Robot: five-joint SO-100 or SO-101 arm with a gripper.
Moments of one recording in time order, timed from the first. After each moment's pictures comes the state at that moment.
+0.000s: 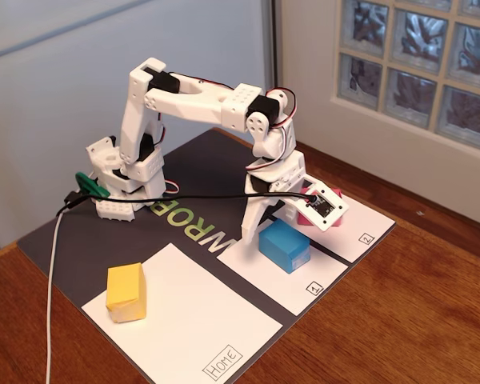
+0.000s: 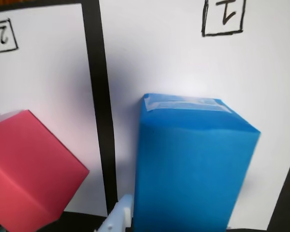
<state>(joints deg) -17.9 65.8 70.3 70.0 109.9</state>
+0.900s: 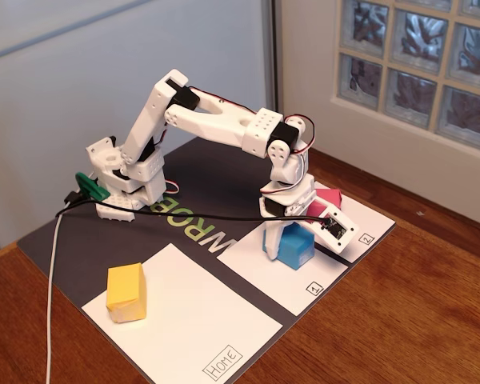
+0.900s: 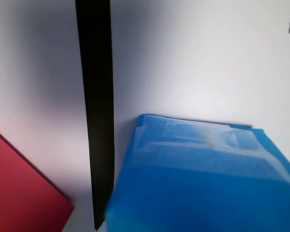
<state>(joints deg) -19.5 54.7 65.6 68.4 105.1</state>
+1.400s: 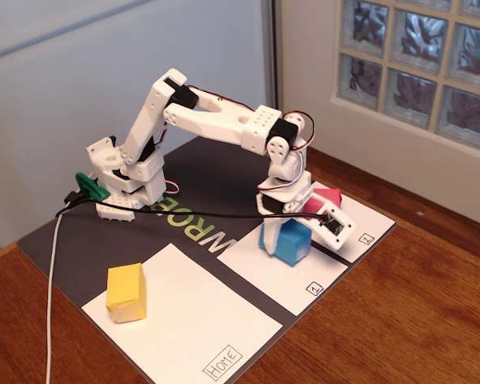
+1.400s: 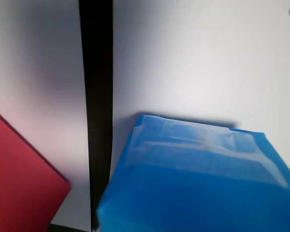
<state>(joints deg) -19.2 55.7 62.6 74.6 101.6</state>
